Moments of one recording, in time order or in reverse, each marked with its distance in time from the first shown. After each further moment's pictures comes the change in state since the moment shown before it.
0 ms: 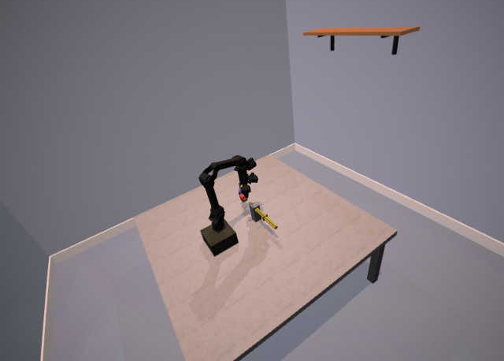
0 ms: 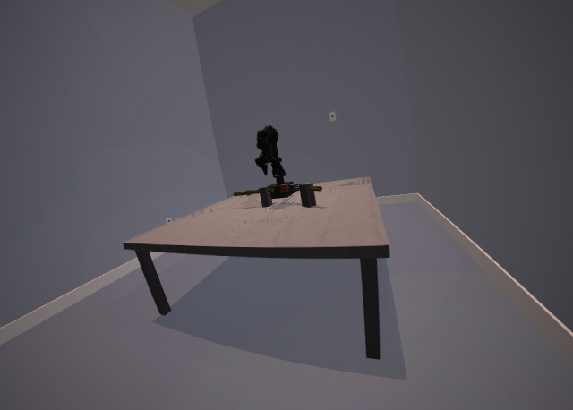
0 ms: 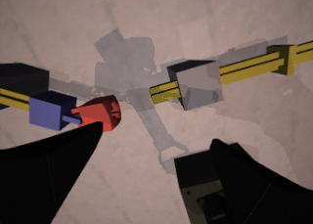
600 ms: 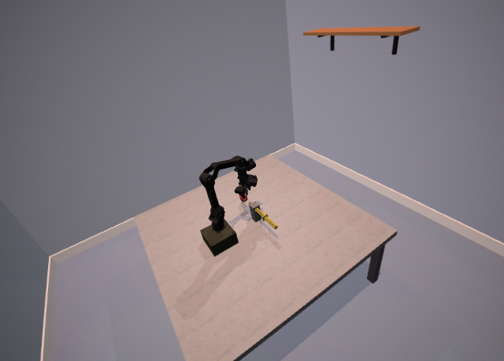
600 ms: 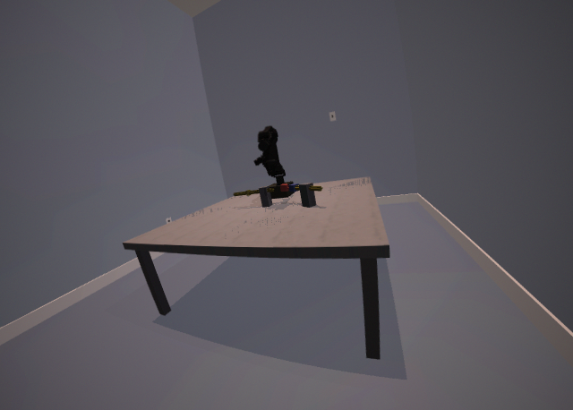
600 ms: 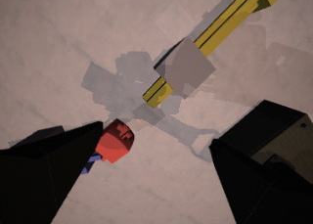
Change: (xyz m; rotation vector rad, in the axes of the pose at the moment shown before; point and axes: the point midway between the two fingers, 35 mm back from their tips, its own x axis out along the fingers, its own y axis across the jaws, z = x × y) arm 0.007 0.001 0.000 0.514 -0.018 -0.027
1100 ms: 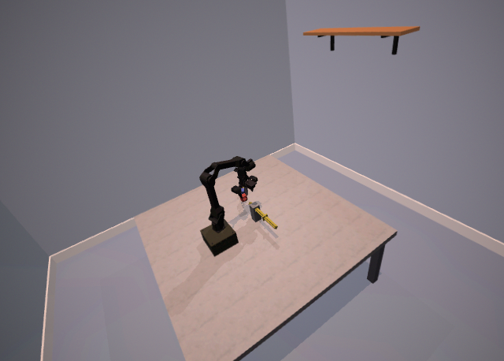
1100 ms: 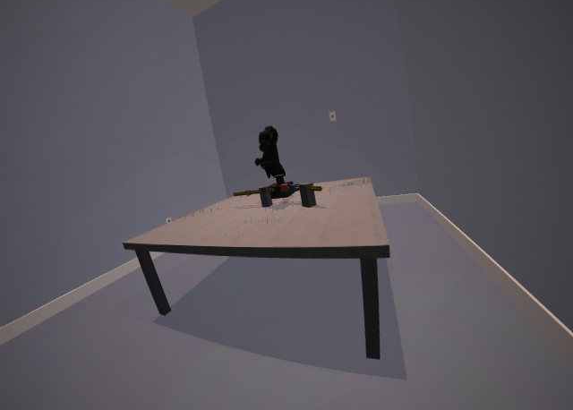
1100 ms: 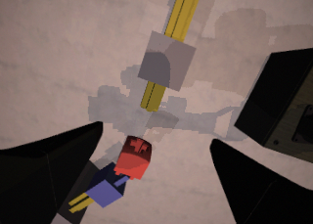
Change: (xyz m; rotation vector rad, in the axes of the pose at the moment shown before) arm 0.005 0.001 -0.001 0.428 -0.024 -0.012
